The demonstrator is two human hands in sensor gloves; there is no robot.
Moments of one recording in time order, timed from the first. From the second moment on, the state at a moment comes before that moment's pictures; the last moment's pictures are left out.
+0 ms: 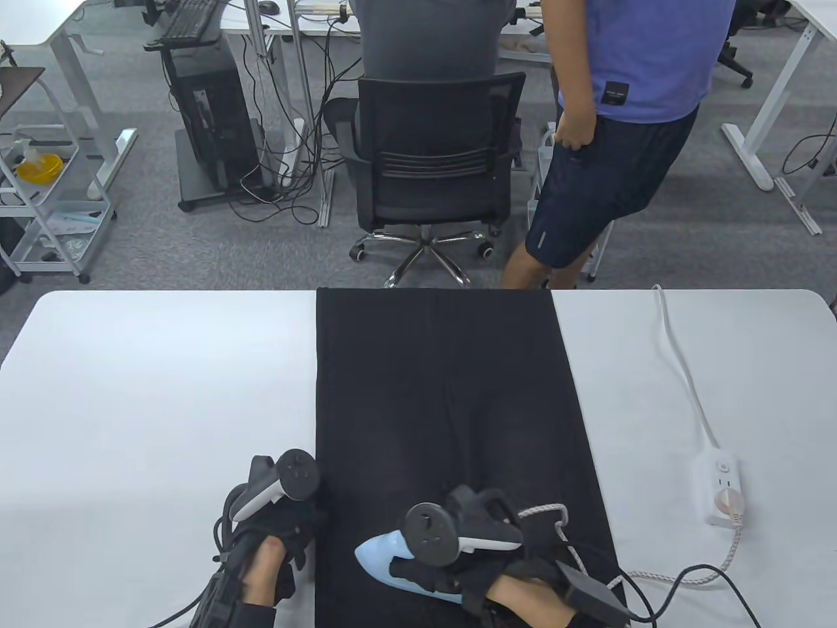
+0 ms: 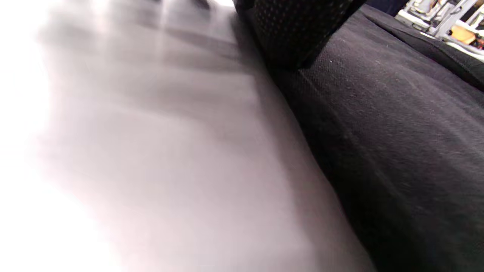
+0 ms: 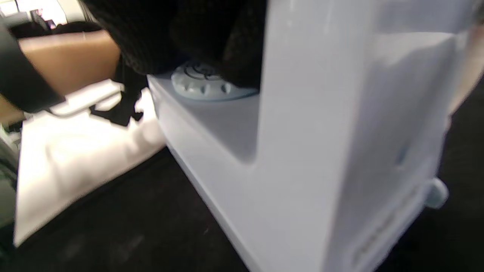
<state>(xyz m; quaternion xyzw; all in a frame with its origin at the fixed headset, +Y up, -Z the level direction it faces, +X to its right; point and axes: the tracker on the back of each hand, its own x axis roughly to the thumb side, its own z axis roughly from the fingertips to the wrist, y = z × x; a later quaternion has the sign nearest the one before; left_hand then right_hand) -0.222 -0.815 -0.355 -0.26 -0.06 0.15 0.95 0.010 -0.722 -0.280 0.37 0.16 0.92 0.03</state>
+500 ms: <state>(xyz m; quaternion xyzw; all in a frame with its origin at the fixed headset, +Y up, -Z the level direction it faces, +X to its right) -0.230 -0.825 -0.355 -0.29 -0.05 0.19 0.94 -0.039 -0.759 -0.410 0.26 0.18 0.95 -0.01</state>
